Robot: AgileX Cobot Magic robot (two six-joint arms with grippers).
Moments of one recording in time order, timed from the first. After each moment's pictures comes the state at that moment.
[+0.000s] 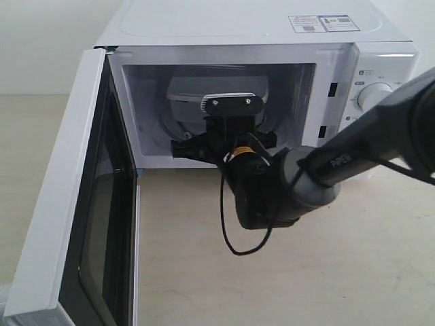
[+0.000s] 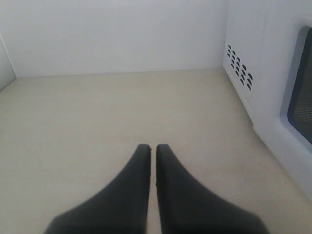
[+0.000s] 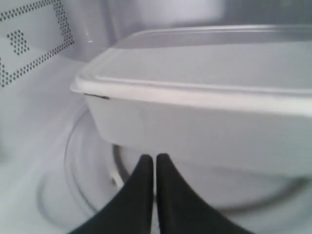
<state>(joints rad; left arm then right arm) 0.10 0.00 0.00 -0.14 0.29 0.20 0.74 2.19 -1.08 0.53 -0.89 -0.14</state>
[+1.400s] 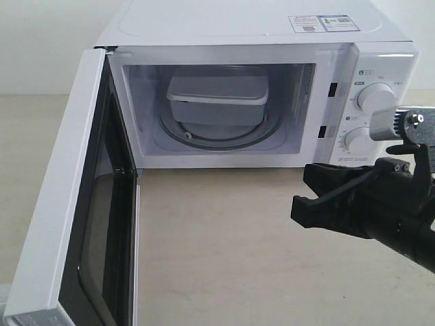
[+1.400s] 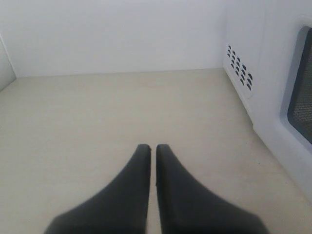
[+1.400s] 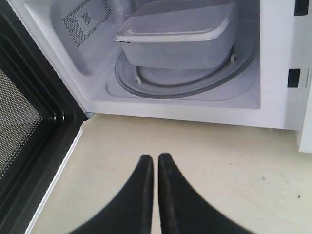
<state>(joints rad) 0.10 0.00 0.00 -0.14 0.29 0.20 0.77 1.14 -0.30 0.52 -0.48 -0.09</state>
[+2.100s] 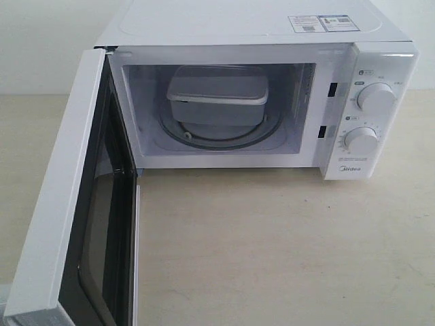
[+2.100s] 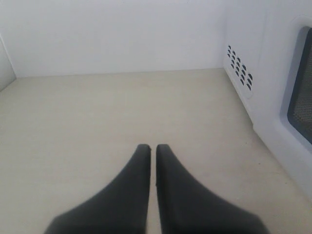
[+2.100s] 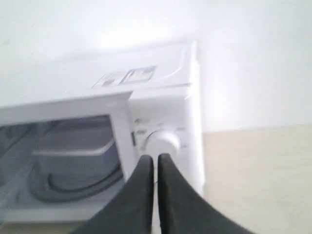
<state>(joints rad) 0.10 0.00 0.00 -0.14 0.29 0.20 0.18 0.41 -0.24 0.52 -0.07 -0.36</state>
